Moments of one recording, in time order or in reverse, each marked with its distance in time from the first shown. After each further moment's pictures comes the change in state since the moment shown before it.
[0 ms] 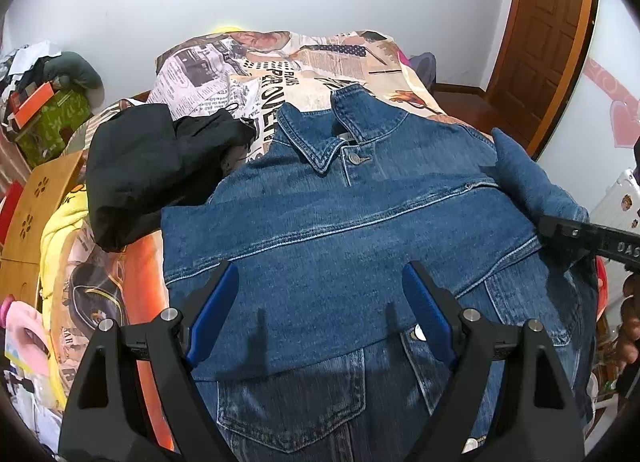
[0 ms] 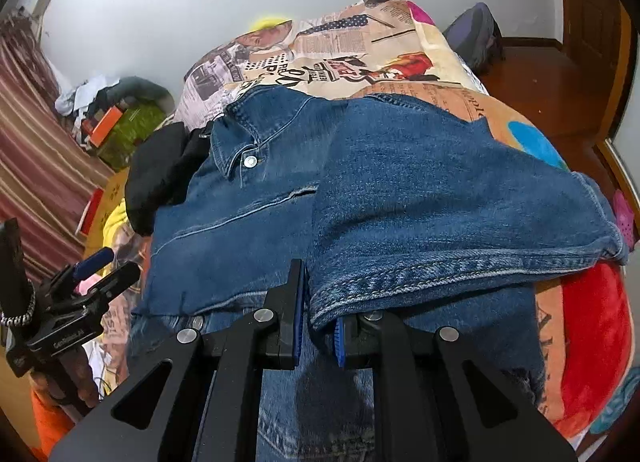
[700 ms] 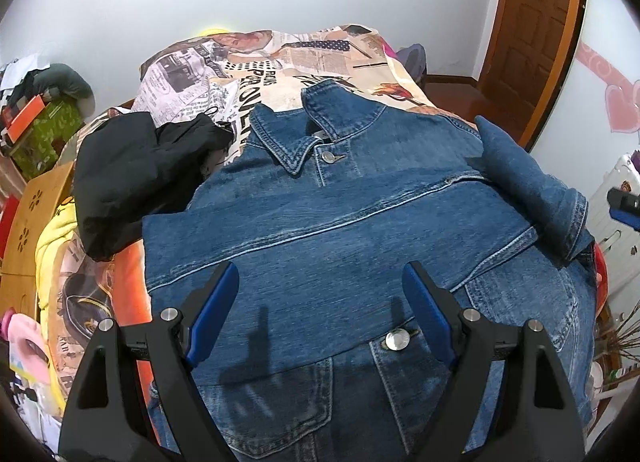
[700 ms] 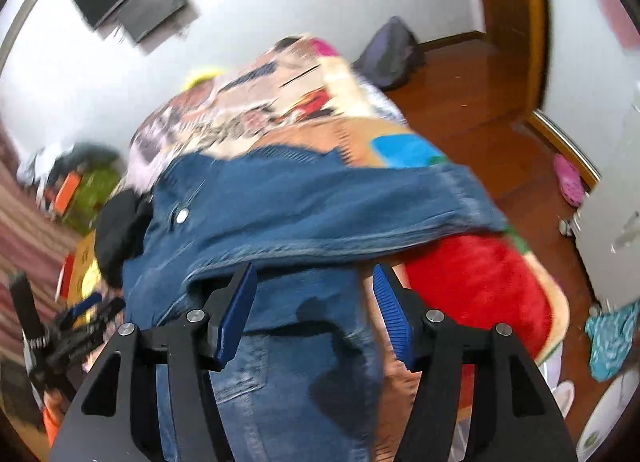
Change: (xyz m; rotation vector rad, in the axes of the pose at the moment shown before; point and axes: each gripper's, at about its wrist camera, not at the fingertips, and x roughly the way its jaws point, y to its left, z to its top) left arm 0.010 -0.028 0.006 0.046 0.014 -0.006; right arm -0.083 -0.076 -0.016 0.237 -0.153 -0.160
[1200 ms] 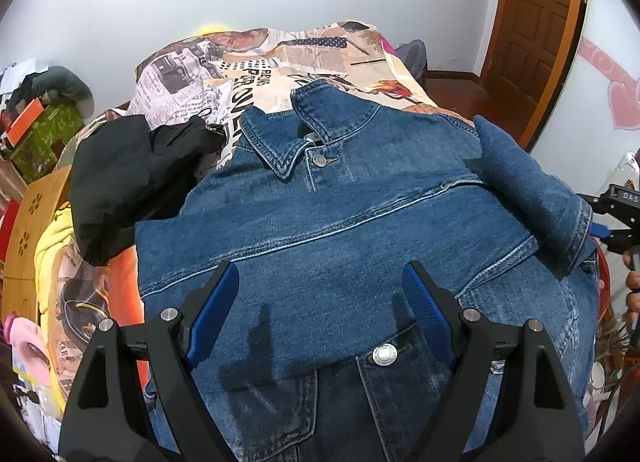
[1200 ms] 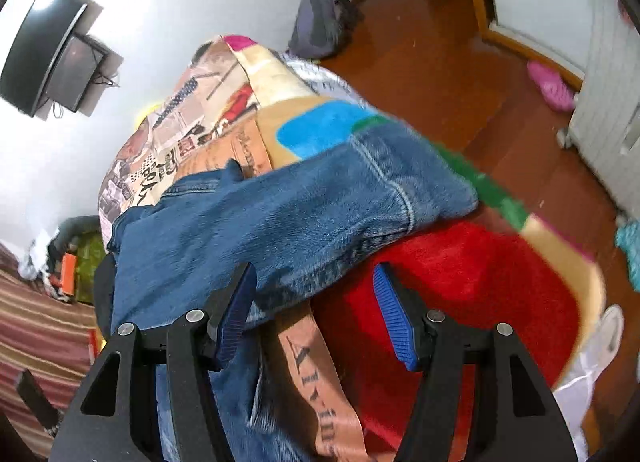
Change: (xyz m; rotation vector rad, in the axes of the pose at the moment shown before) left arm 0.010 -0.010 0.009 0.004 0.017 0.011; right arm 0.067 -0.076 0.014 0.327 0.102 0.045
